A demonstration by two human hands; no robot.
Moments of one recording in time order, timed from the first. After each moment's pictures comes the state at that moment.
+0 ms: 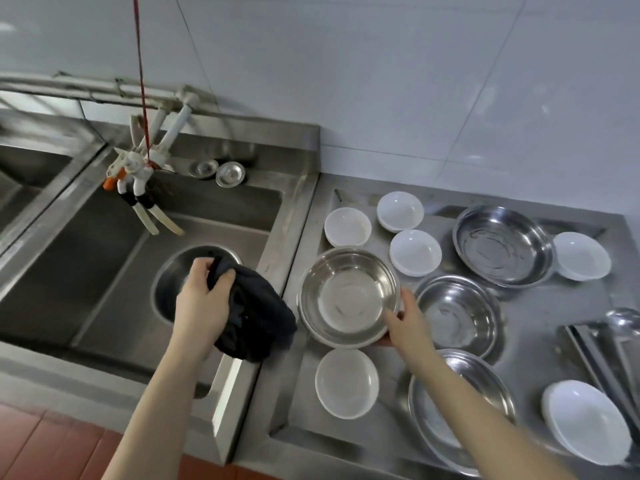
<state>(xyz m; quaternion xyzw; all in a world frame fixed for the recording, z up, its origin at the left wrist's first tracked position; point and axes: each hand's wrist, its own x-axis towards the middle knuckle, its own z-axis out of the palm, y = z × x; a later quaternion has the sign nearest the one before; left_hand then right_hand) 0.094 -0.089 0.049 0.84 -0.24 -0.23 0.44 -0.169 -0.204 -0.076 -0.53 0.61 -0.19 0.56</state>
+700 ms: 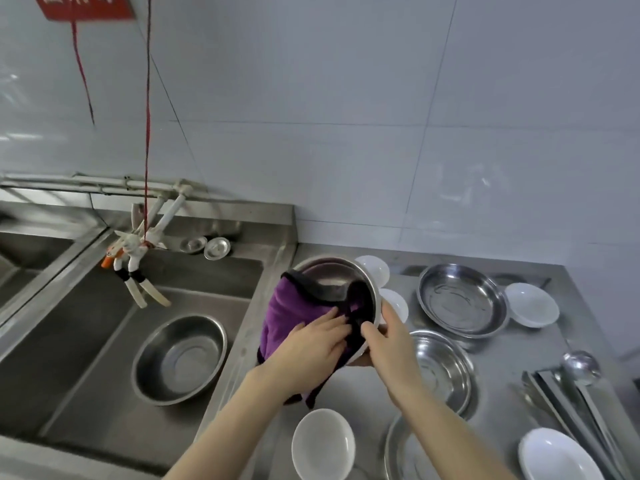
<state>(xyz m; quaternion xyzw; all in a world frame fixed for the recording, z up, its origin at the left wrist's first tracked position) -0.025 -0.166 0.056 0.65 -0.74 -0.17 0.05 -0.175 -0.205 0.052 -0.58 0.52 -0.34 0.53</state>
